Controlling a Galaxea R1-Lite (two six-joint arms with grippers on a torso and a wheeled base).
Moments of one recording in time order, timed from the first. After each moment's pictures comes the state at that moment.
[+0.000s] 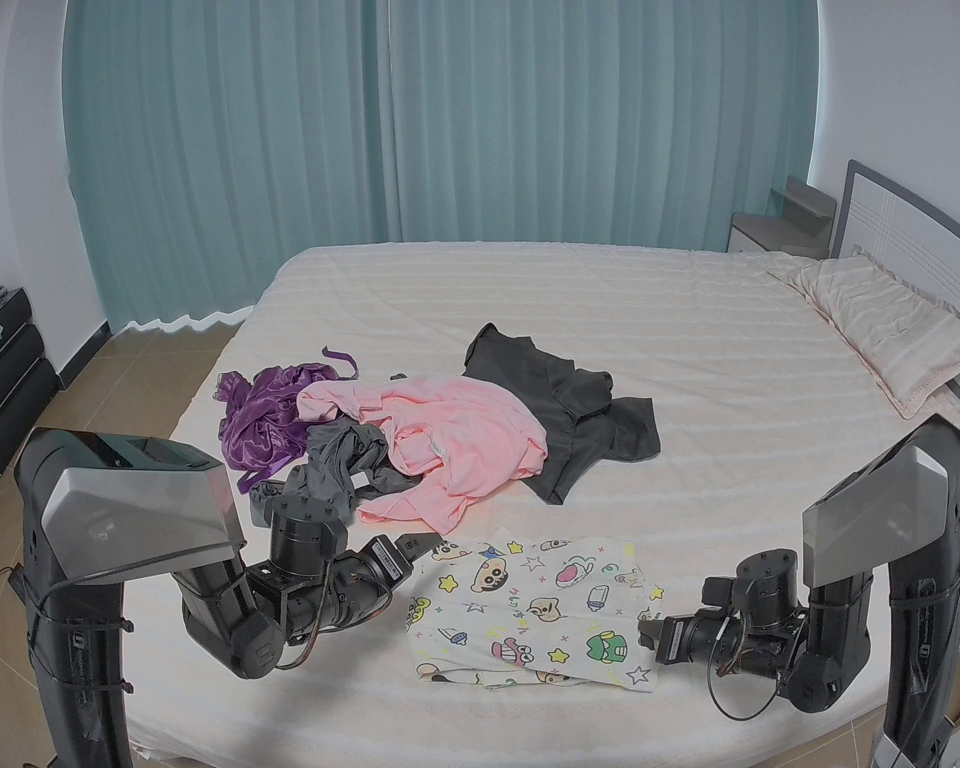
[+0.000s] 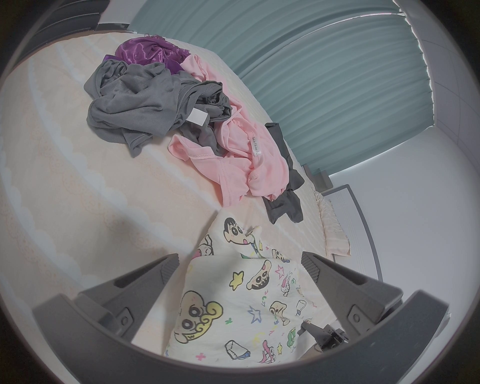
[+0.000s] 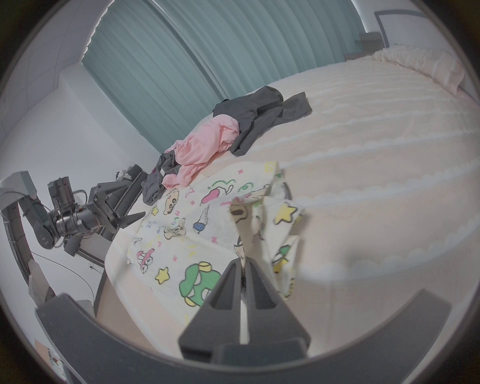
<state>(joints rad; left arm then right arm) -0.43 2.29 -0.59 -1.20 -0.14 -0.99 0.44 2.36 -0.20 -1.55 0.13 0.48</state>
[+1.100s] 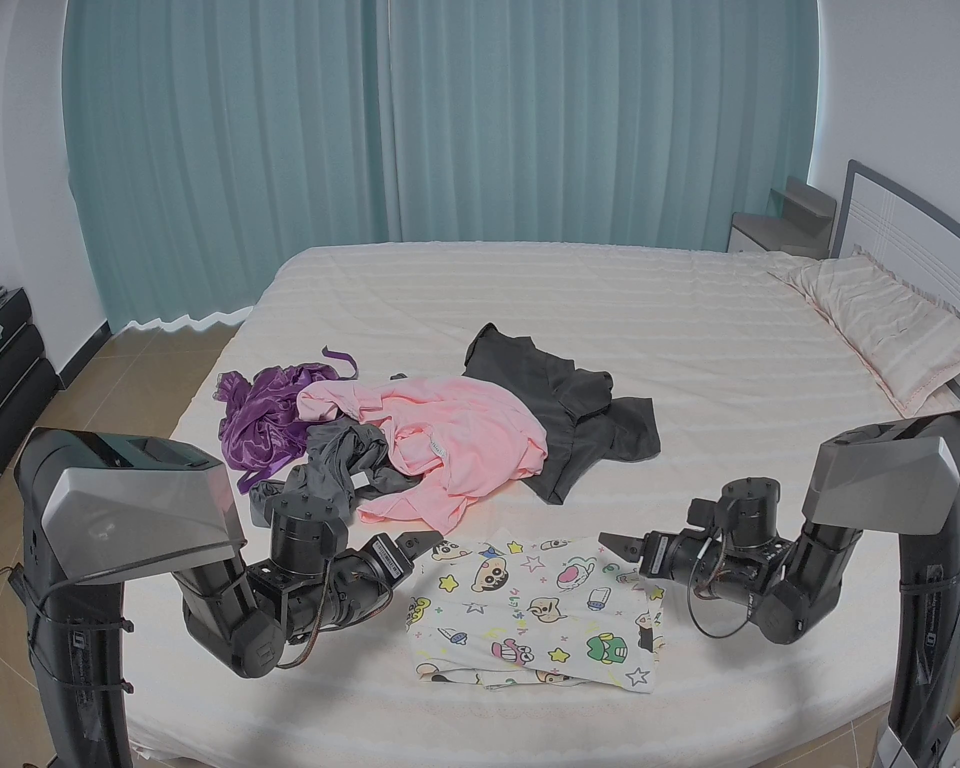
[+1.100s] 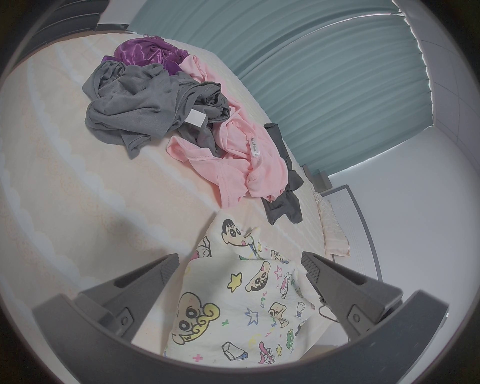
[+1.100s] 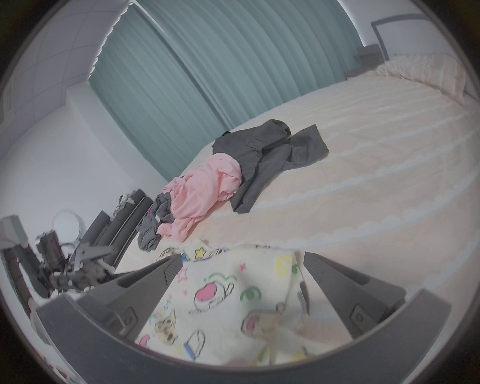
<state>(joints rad) -0.43 2.29 -0.60 -1.20 -0.14 -0.99 0.34 2.35 -0.59 -1.30 0.17 0.46</state>
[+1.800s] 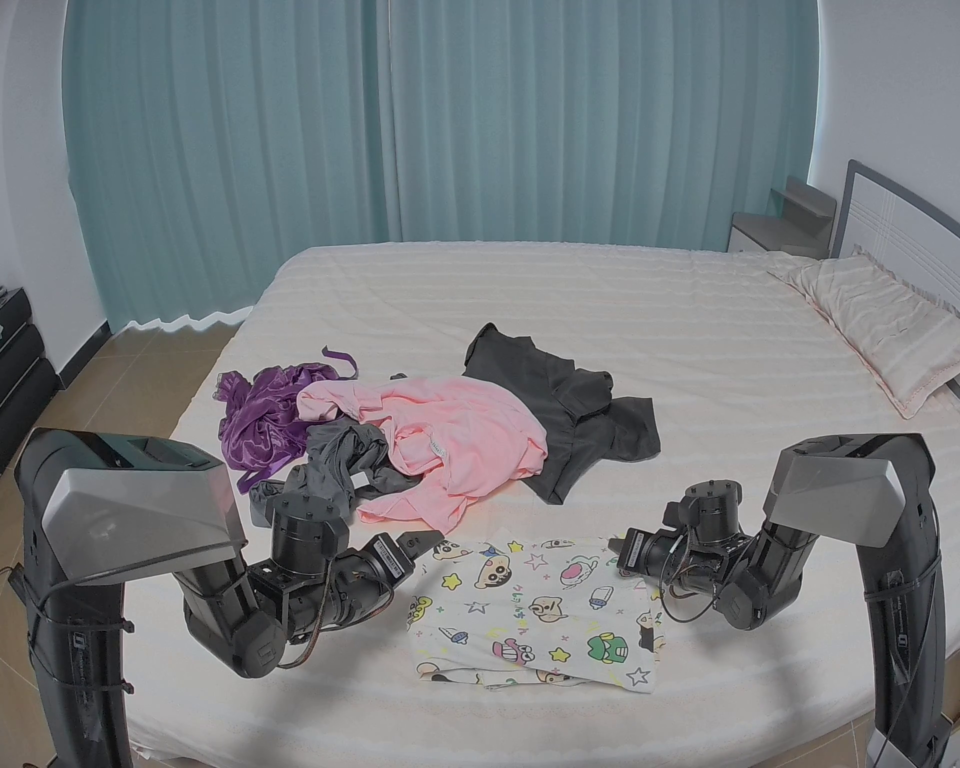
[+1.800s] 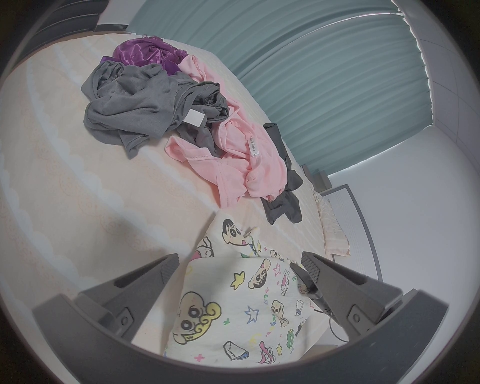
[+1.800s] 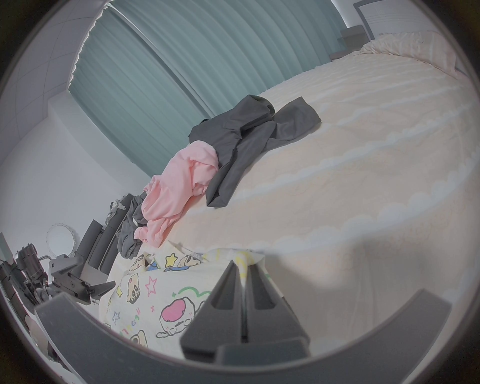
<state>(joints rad) -0.43 2.30 -0.60 -1.20 -0.13 -0.98 0.33 2.52 -0.84 -1.16 0.16 0.54</state>
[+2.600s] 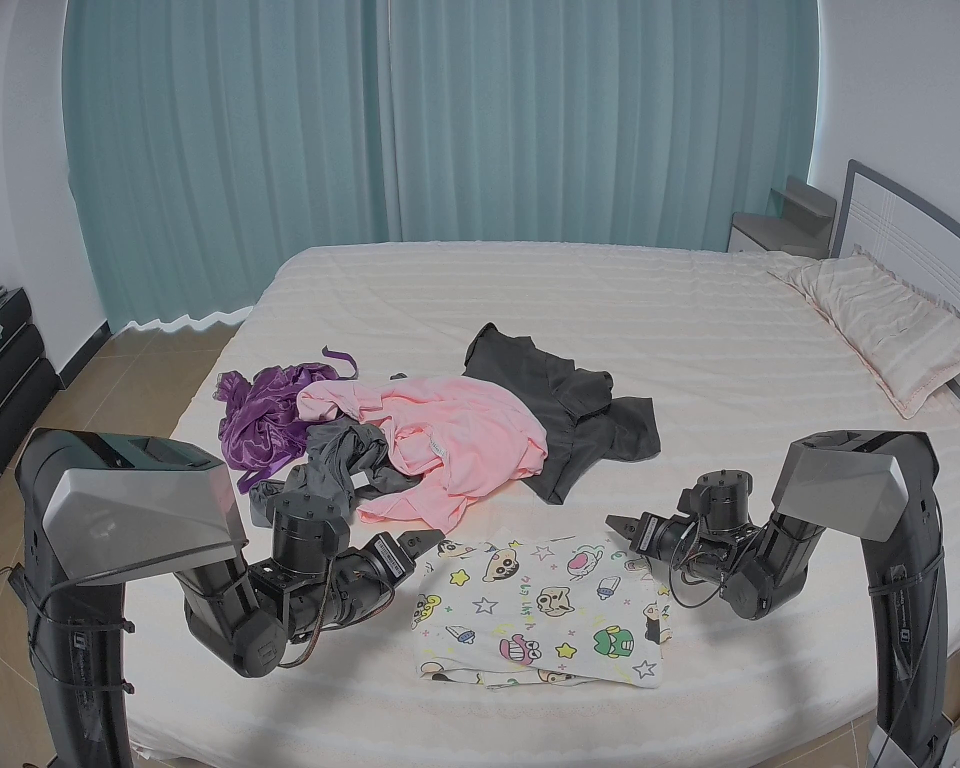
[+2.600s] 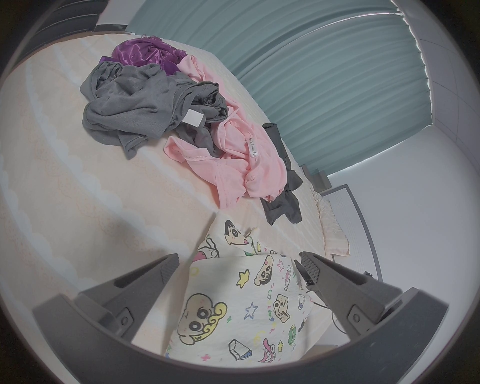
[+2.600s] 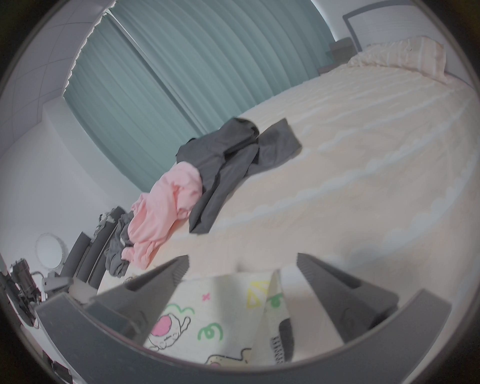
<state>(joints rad) -0.43 2.30 -0.61 -1.20 -0.13 -0.98 0.29 2.52 -0.87 -1.18 0.10 0.54</state>
